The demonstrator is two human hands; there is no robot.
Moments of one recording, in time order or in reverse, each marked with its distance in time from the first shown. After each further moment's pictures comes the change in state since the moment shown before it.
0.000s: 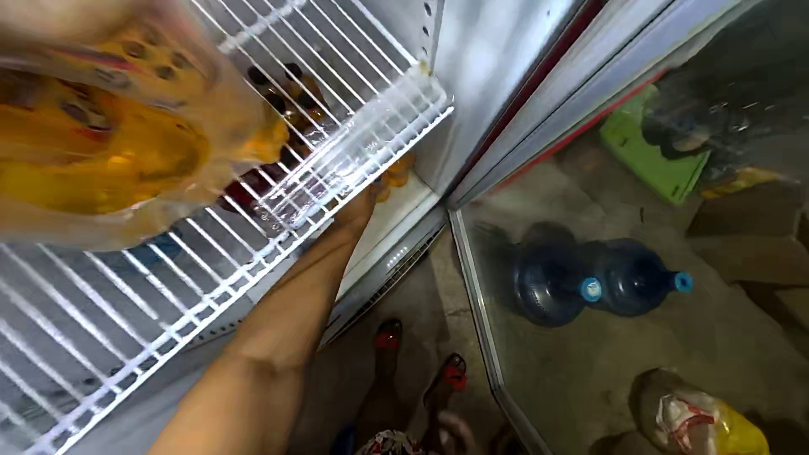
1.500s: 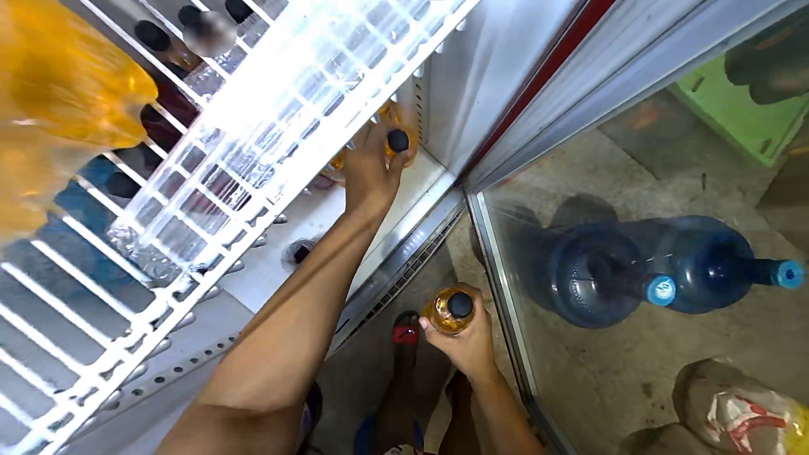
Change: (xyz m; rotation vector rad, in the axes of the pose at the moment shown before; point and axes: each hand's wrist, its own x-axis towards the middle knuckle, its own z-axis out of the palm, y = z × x) left_hand 0.019 0.015 0.029 -0.237 0.192 0.305; right_hand 0.198 -0.109 0.010 0.120 0.360 -0.756
